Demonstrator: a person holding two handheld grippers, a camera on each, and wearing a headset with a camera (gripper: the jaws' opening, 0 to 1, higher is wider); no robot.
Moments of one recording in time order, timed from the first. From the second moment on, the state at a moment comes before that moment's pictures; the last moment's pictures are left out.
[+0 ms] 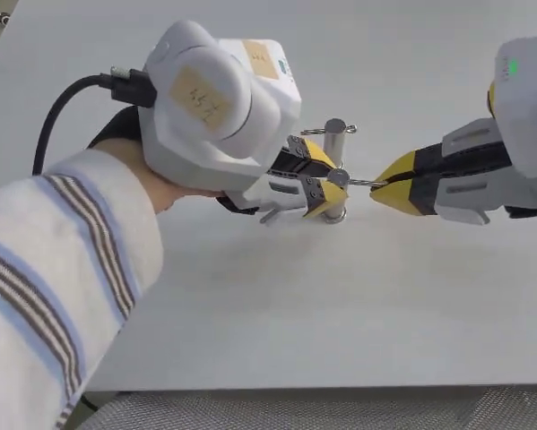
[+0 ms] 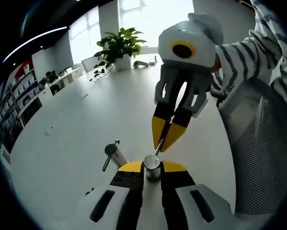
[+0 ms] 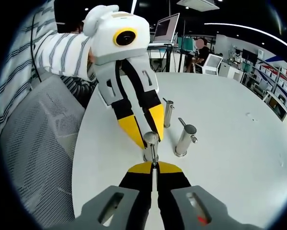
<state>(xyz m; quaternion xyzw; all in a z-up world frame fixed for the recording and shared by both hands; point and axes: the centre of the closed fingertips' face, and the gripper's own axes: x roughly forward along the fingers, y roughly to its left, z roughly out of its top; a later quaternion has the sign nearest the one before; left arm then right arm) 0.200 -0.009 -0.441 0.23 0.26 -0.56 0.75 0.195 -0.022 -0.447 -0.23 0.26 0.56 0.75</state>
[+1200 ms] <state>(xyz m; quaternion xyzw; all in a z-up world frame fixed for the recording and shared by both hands) 0.203 -0.011 -0.441 0.21 0.27 -0.54 0.77 0.197 -0.022 -0.444 -0.27 0.24 0.57 0.74</state>
